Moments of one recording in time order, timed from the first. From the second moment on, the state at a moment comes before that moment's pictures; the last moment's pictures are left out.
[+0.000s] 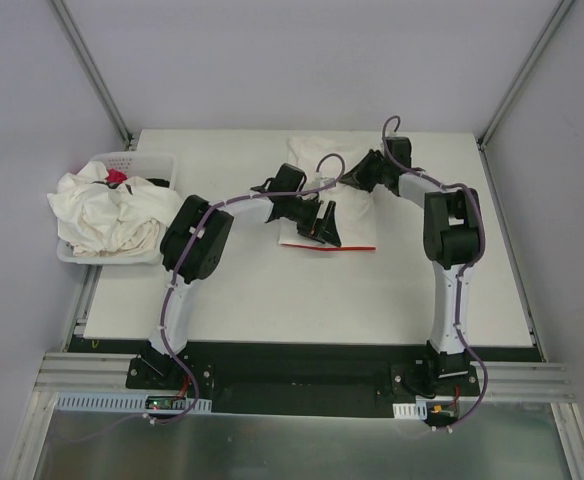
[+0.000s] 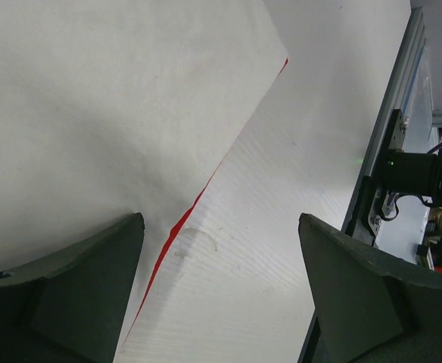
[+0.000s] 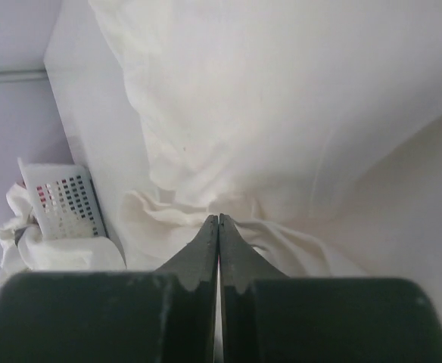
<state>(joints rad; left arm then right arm) -0.57 2.22 1.54 -0.17 0.89 -0.33 0.19 2.27 1.60 -0.03 -0.51 0.90</state>
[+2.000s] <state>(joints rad) -0.54 2.14 1.46 -0.19 0.87 -0.31 -0.06 2.14 1.38 0.04 -0.53 0.87</state>
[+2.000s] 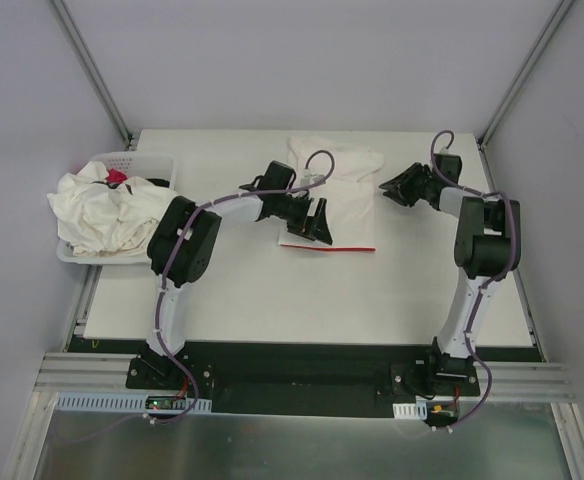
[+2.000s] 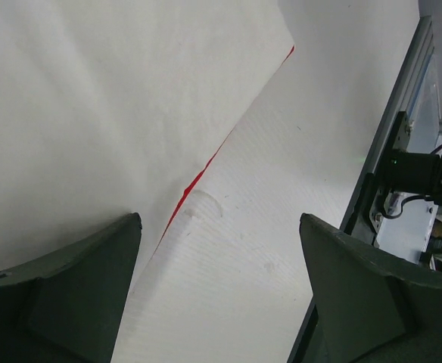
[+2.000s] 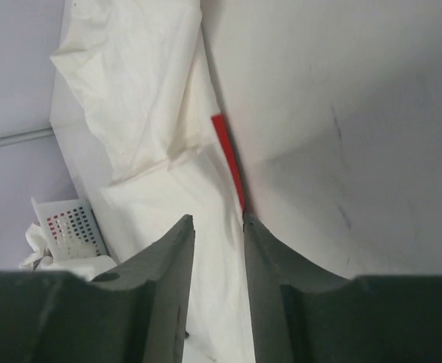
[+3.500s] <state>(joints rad) -0.42 1.86 0.99 0.13 0.58 -0.45 0.04 1.64 0.73 0.02 -0.46 0.69</state>
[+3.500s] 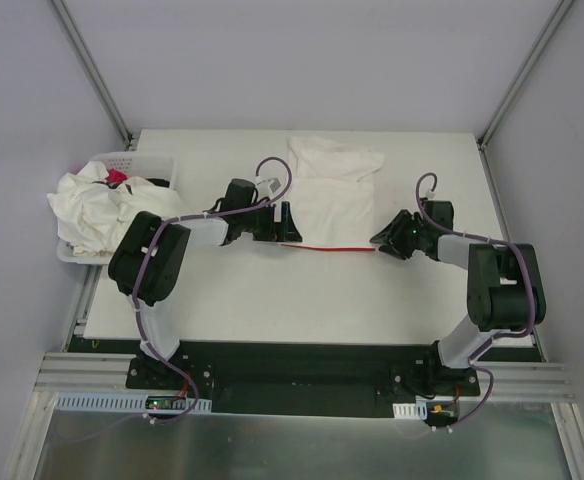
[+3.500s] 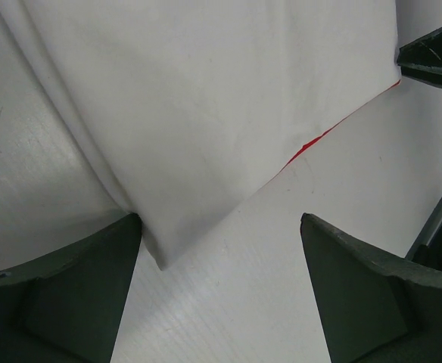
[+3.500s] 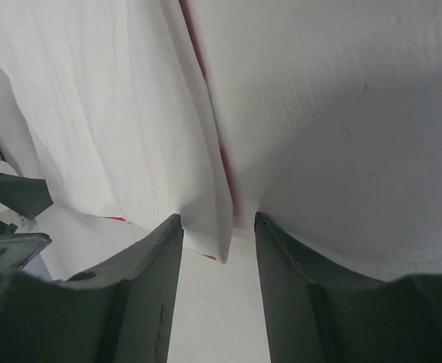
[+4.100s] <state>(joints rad) -0.42 1.90 1.01 0.19 0.64 -0.47 0.09 1.71 0.77 0.10 -0.46 0.74</state>
